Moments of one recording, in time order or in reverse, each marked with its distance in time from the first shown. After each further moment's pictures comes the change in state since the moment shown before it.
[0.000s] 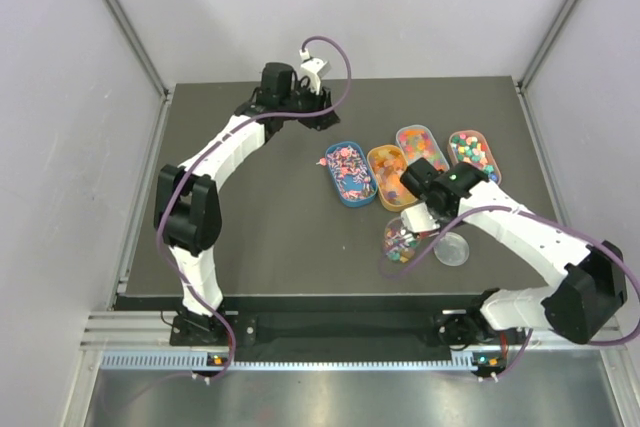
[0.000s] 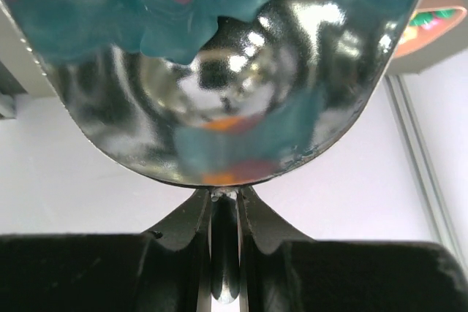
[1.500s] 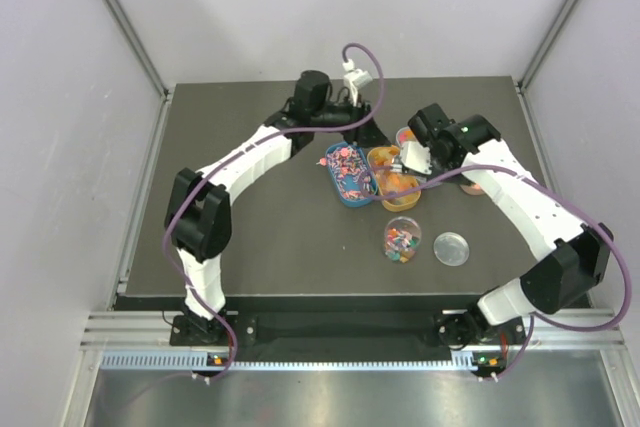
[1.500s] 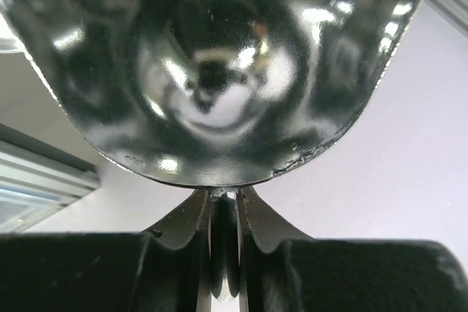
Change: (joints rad) left arm -0.163 -0.004 -0.014 0.165 0.319 -0.302; right arm -0.140 0.171 0.400 -0.031 -0.042 0.341
